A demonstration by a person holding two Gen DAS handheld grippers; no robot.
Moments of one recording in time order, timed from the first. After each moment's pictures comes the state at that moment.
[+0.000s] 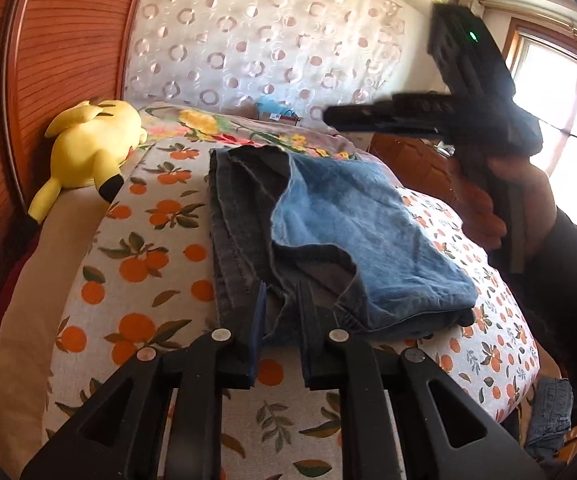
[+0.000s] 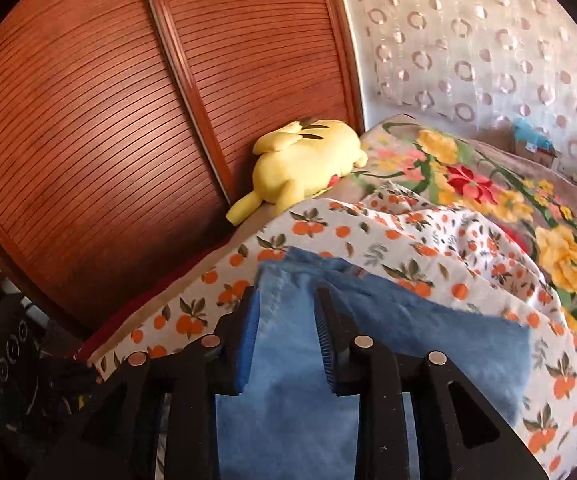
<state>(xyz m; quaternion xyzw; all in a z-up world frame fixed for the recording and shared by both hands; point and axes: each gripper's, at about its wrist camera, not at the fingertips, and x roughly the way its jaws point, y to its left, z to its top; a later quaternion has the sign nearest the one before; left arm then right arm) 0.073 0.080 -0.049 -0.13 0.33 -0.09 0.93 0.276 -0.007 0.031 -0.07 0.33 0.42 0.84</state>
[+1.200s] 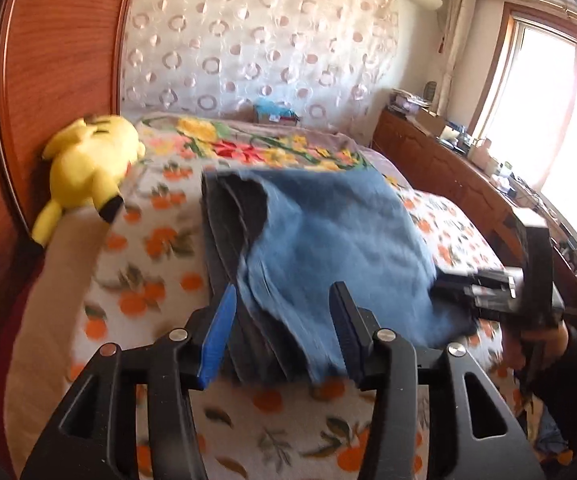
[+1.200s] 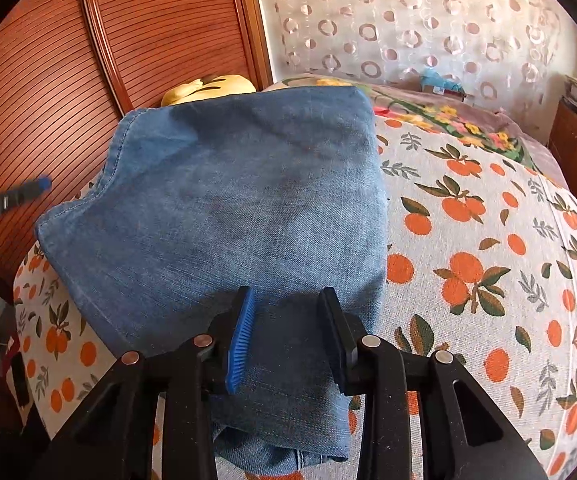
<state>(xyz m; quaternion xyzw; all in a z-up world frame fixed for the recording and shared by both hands) 0.100 0.077 -0.023 -0.10 0.34 -0.08 0.93 0.163 -0.141 -0.071 -0.07 0.36 0.29 0.89</state>
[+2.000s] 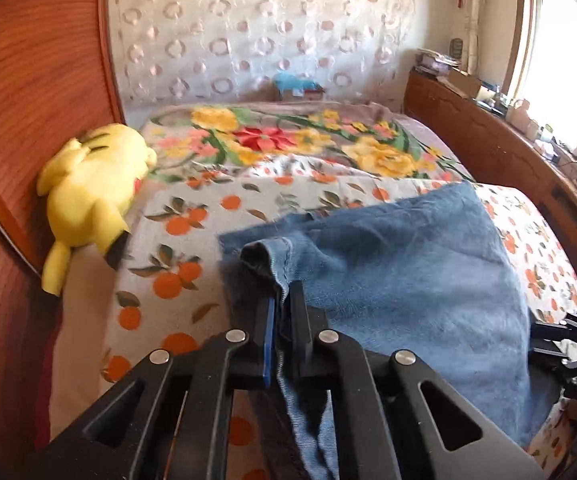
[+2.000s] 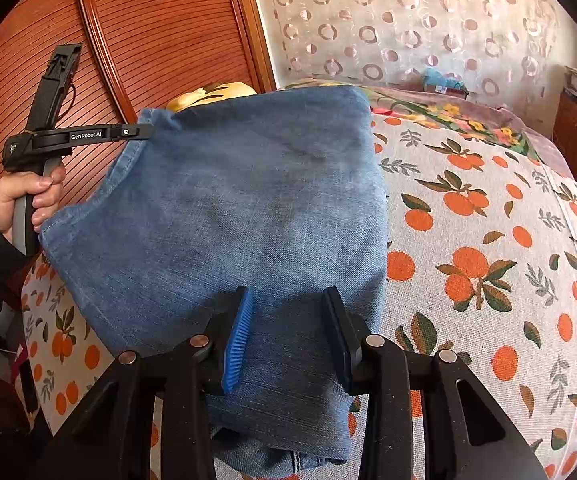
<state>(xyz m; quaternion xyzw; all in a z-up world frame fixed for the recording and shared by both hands) 0.230 0.087 -0.043 -0.02 0.39 -0.03 0.92 0.167 -0.154 -0.075 -0.04 0.36 0.30 0.88</state>
